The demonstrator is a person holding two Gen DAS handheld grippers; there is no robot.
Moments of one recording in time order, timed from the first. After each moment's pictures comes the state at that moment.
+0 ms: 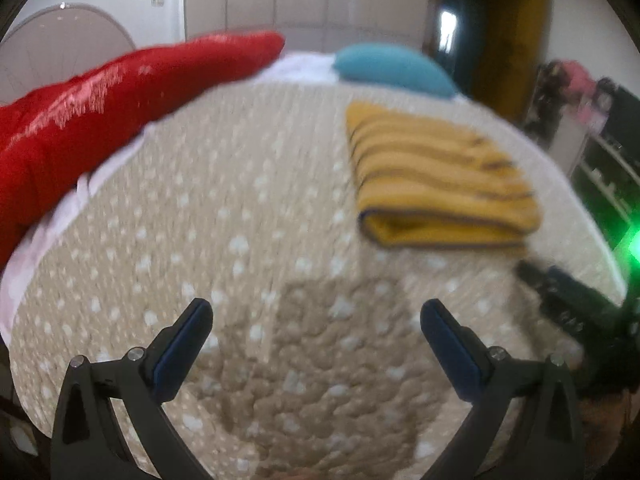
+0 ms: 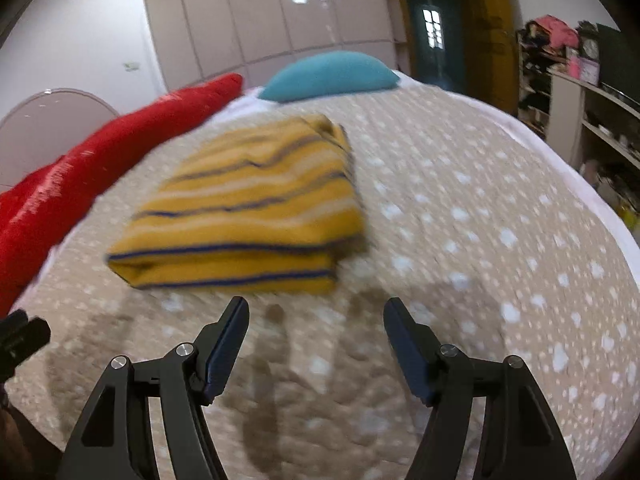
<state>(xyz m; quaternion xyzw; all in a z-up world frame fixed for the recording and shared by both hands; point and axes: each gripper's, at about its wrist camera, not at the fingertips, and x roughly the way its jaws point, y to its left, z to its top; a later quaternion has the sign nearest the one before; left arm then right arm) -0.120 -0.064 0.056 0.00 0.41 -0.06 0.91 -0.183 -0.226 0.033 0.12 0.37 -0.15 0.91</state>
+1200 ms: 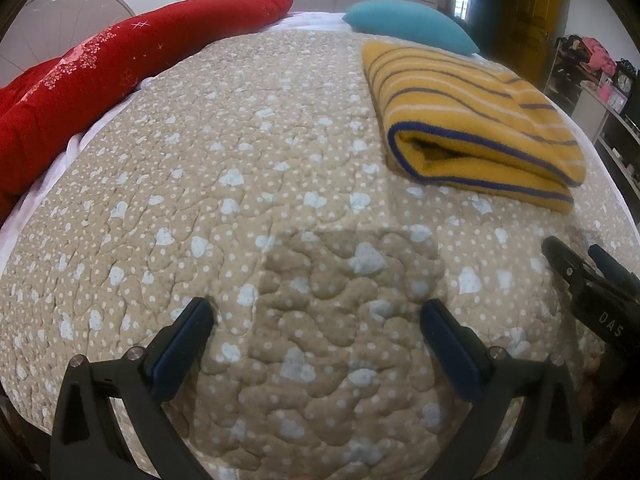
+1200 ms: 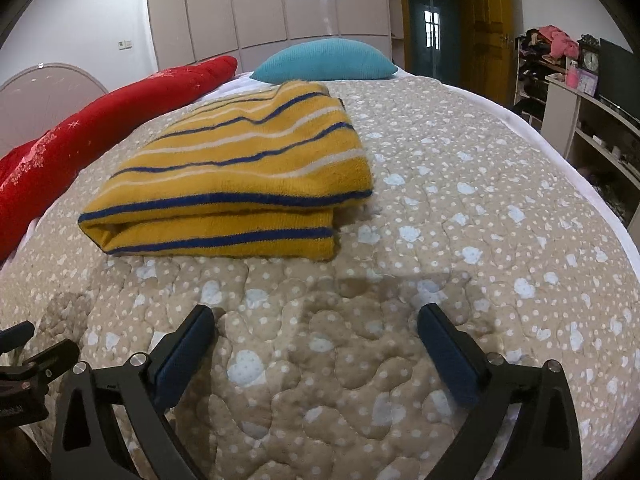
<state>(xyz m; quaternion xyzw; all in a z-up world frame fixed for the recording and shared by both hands) -0.111 -0.064 0.006 0.01 0.46 -0.04 0.89 -0.177 -0.215 0.008 0.08 0.39 -0.16 0.90</state>
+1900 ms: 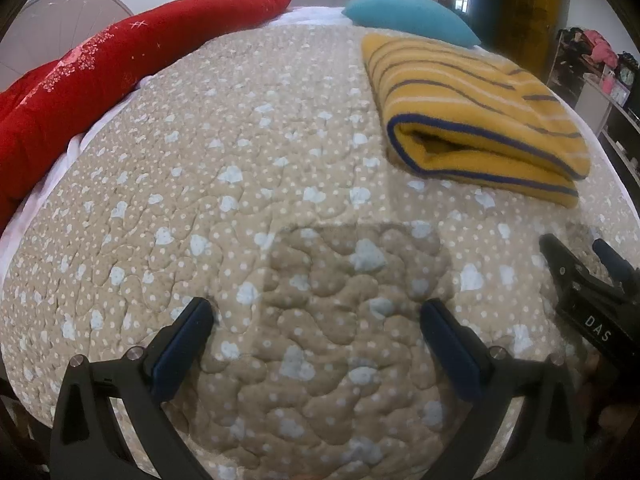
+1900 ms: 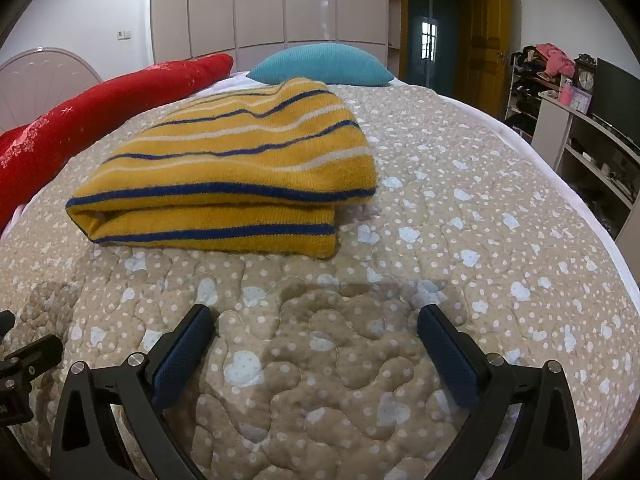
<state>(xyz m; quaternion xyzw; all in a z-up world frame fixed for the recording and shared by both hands) -0.109 -0.065 0.005 0.02 0.47 -0.04 0.88 -0.179 -0.197 0.003 0.05 0.39 -0.18 0.90</state>
